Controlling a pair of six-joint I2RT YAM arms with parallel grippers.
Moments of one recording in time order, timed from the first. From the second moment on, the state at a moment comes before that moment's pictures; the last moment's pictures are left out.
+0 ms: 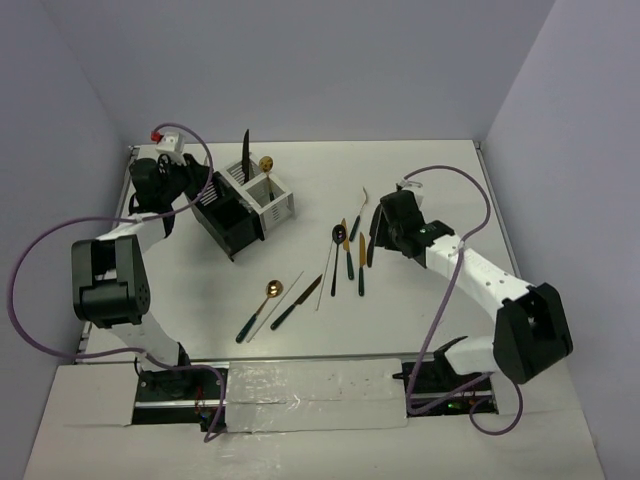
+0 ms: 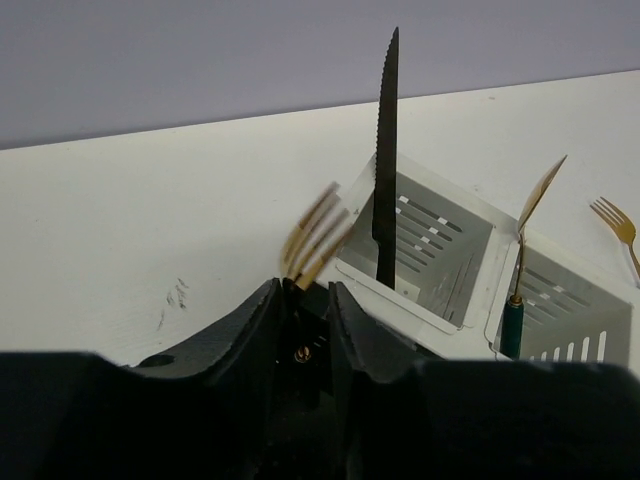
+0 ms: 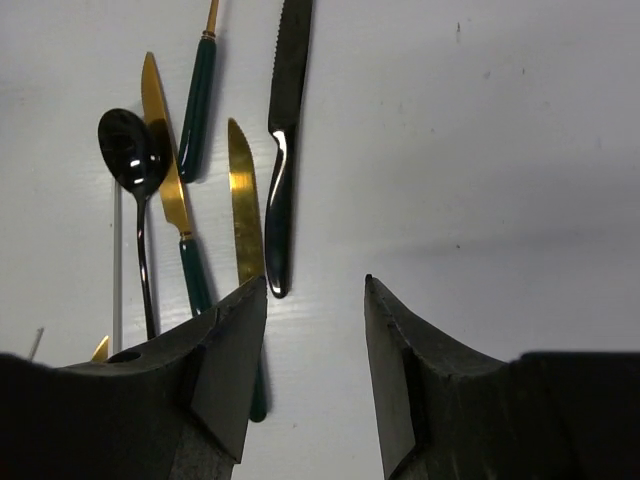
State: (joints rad) left arm 0.08 1.72 1.00 0.56 0.51 -0.12; right arm 0.46 1.30 0.88 -0.42 0.33 0.52
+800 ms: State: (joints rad) left arm 0.09 1.50 1.10 0.22 0.37 -0.16; right arm 0.38 1.96 1.37 -0.67 0.19 0.42
